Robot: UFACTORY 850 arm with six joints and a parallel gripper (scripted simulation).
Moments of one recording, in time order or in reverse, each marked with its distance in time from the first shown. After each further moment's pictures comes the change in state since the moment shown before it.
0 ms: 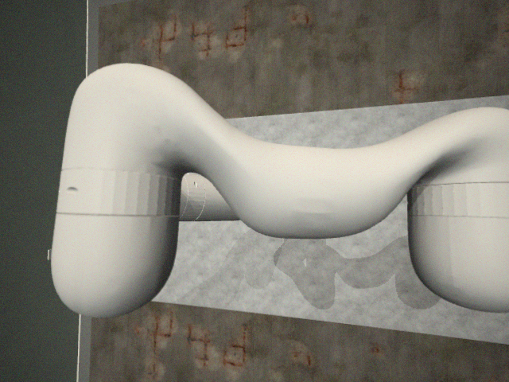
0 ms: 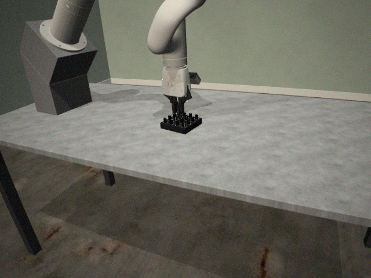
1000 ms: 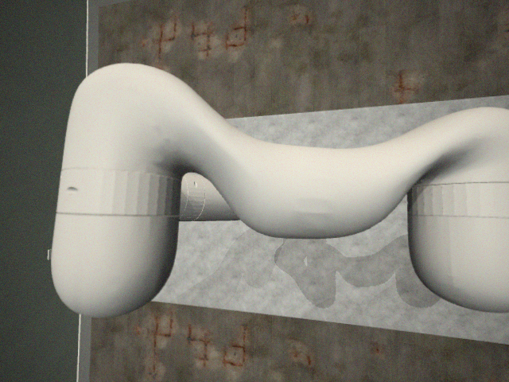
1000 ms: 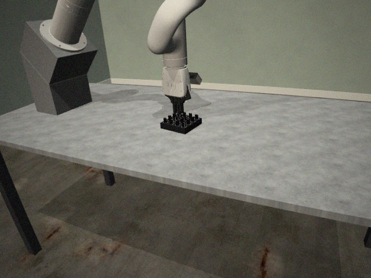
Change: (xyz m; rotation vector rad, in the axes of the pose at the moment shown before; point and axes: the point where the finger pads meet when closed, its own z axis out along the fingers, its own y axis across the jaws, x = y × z) arm 0.000 0.001 0.000 -0.001 0.001 0.040
